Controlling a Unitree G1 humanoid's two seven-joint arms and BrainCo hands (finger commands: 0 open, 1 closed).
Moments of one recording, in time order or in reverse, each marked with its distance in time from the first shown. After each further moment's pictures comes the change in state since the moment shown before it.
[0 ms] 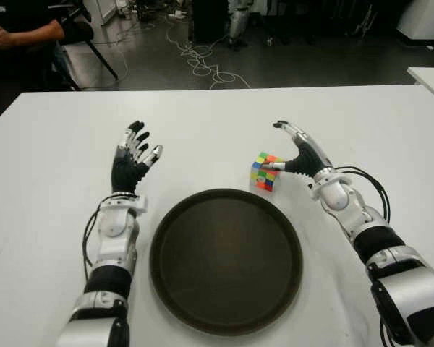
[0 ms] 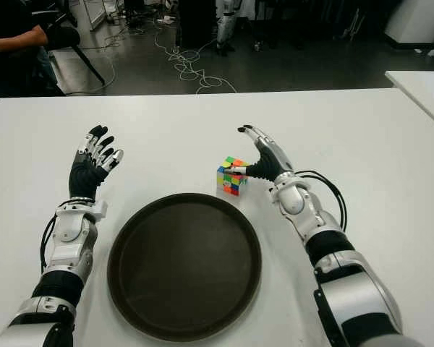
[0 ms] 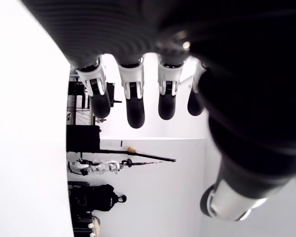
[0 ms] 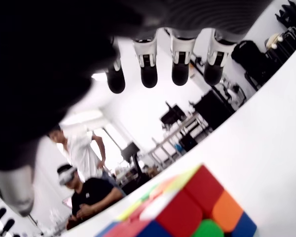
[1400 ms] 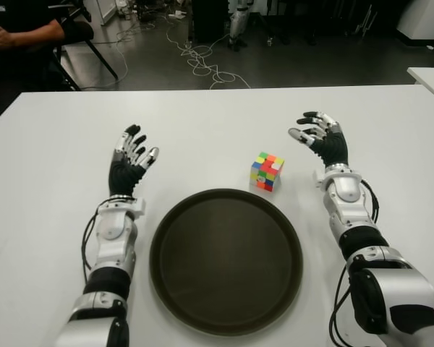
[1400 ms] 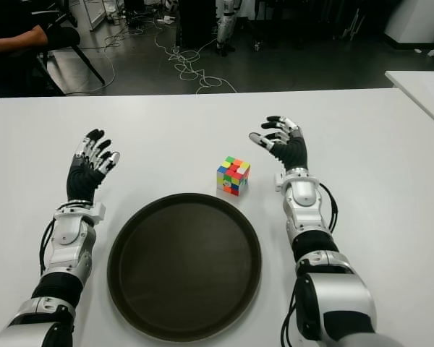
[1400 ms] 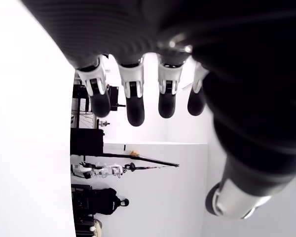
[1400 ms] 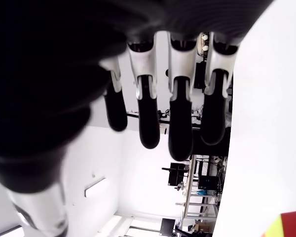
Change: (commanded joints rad) left arm -0.016 0.001 0.016 0.049 -0.015 -0.024 -0.005; right arm -0.039 0.154 -0.387 0.082 0.464 -0.022 0.118
